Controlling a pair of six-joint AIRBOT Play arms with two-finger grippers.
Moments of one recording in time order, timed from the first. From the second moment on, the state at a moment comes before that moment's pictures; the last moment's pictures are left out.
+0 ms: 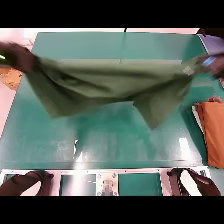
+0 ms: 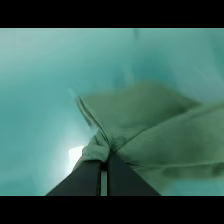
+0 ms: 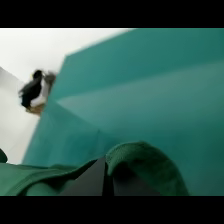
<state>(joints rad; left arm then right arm) -0.23 -1.02 1.49 1.56 -1.30 -1.46 -0.40 -0.78 1.00 -0.57 1.10 1.30</state>
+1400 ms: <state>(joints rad) 0.05 -1.47 1.12 1.35 -1.33 -1.52 -0.47 -1.72 1.14 -0.63 1.14 1.02</state>
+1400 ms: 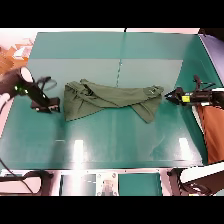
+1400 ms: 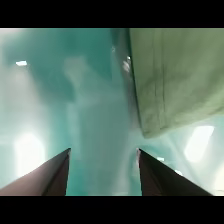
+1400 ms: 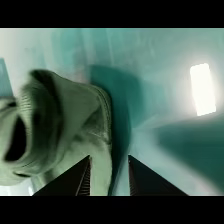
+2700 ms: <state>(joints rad) 0.06 -1.22 1.24 0.93 -1.11 -1.31 -0.40 -1.42 1.30 -0.44 1.26 1.07</state>
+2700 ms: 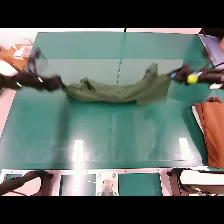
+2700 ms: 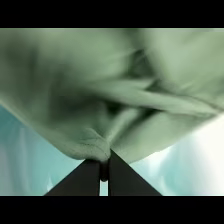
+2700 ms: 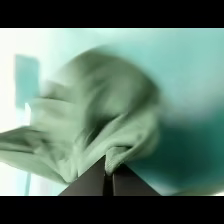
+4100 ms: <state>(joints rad) 0.06 -1.28 1.58 1.08 -1.13 -1.32 -0.46 -1.06 1.12 -0.32 0.87 1.03</state>
